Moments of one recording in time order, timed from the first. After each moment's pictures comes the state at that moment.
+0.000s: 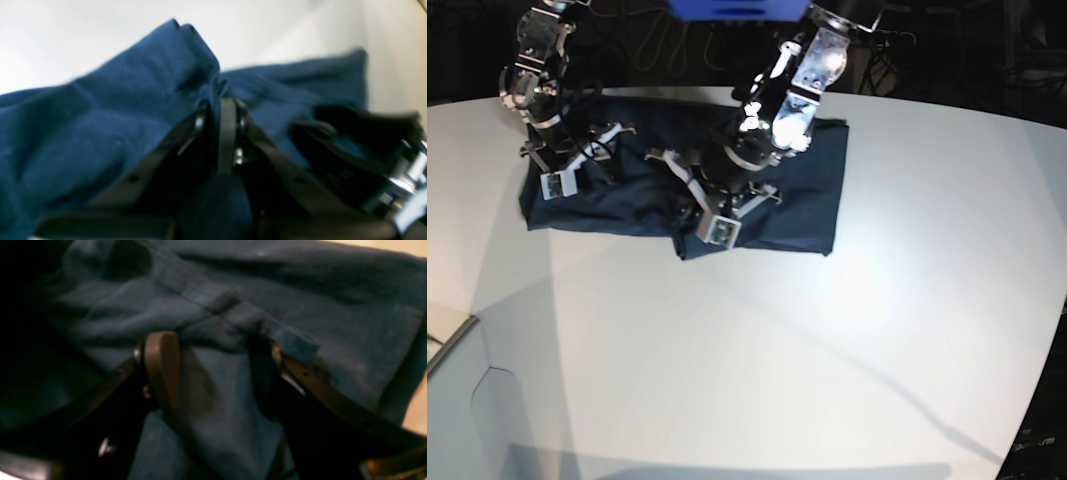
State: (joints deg) left arm 6.5 7.3 24.7 79.8 -9.5 -5.5 22.7; right arm -13.4 -4.7 30.6 78.2 -10.9 39.1 -11.9
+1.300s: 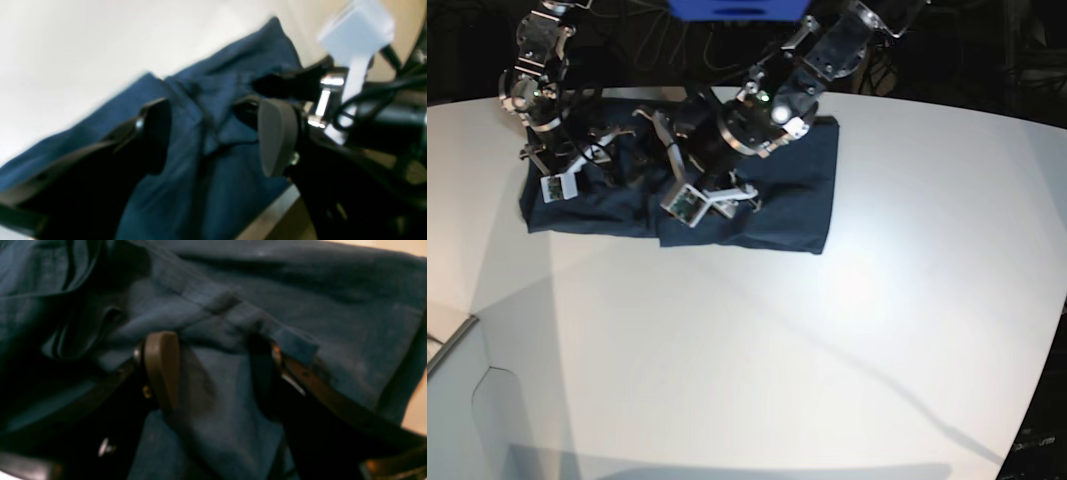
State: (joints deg) left arm 6.0 -4.3 38.3 91.9 -10.0 -5.9 22.6; right arm -12.8 -4.7 30.5 78.1 -11.4 39.1 -12.3
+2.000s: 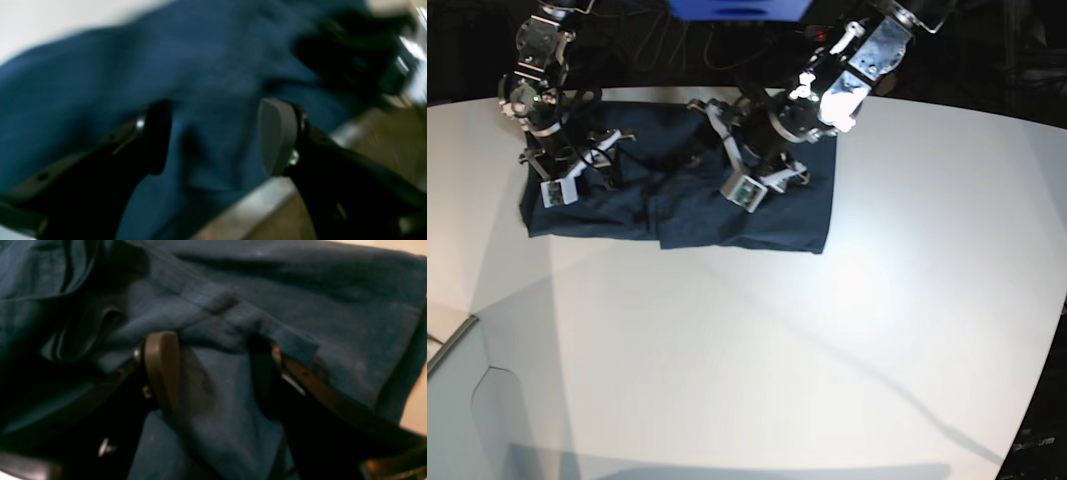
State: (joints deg) left arm 5.6 -9.4 37.8 84.2 -18.4 -6.3 23.0; right arm -11.7 -4.7 30.8 78.1 -11.8 39.1 -13.0
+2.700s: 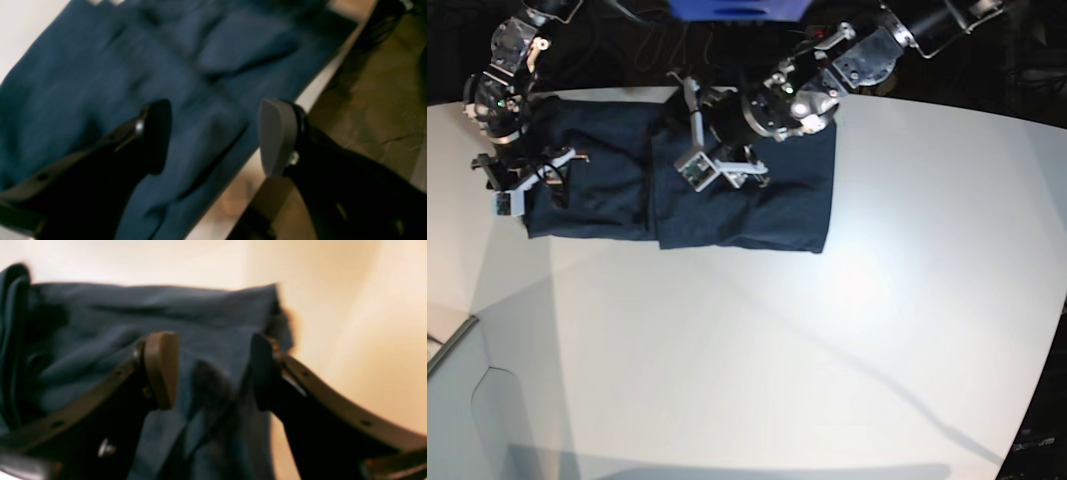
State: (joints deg) left arm -0.2 -15.0 50.4 87.4 -18.8 -6.3 23.1; right arm -9.3 -4.5 40.6 83.9 -12.0 39.1 -13.8
